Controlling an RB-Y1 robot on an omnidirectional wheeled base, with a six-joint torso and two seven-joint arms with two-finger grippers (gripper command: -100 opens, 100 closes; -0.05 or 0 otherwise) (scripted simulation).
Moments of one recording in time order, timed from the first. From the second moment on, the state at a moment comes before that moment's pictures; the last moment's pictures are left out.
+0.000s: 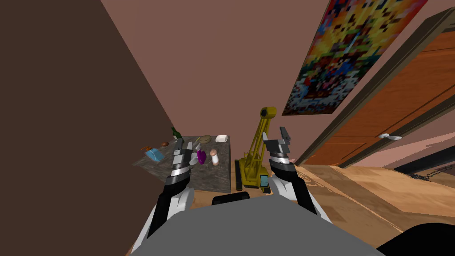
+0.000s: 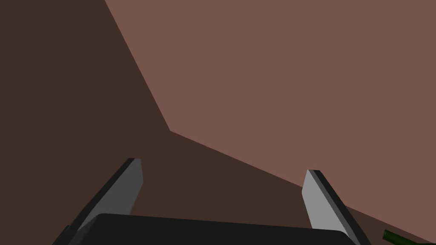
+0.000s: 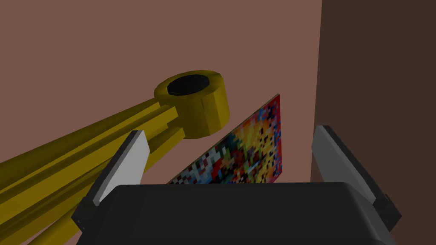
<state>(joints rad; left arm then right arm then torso) 0.49 0.02 -0.07 -2.29 0.02 -0.44 -0.13 0.52 -0.03 -0.02 -2.35 -0.09 -0.52 -0.12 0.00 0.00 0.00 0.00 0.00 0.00</state>
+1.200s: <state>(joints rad) 0.53 0.27 -0.03 -2.24 -0.07 -0.33 -0.22 0.52 -0.03 -0.02 -2.35 -0.09 -0.52 -0.12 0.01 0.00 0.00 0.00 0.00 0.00</state>
